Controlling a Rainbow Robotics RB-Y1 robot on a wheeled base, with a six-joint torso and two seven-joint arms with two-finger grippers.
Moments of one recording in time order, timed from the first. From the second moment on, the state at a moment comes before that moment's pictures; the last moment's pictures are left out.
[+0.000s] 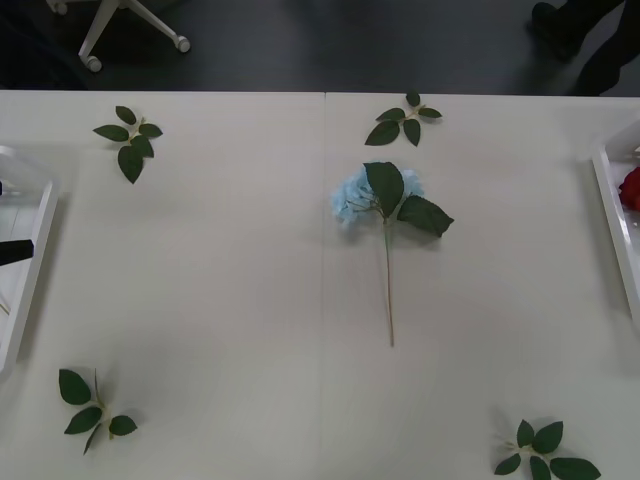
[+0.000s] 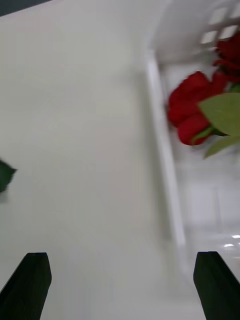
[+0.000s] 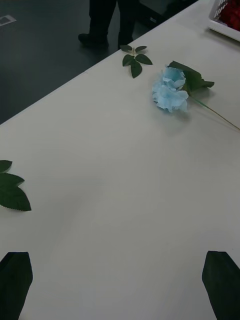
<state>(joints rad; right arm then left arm) -0.05 -1.17 -0.32 -1.79 -1.29 1.30 1.31 -0.03 0.67 0.66 -1.79 1.60 1.54 -2.67</state>
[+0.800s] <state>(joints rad) -0.27 -0.81 0.14 -2.08 -0.94 1.46 0.83 -0.03 0.67 0.66 -1.79 1.60 1.54 -2.67</state>
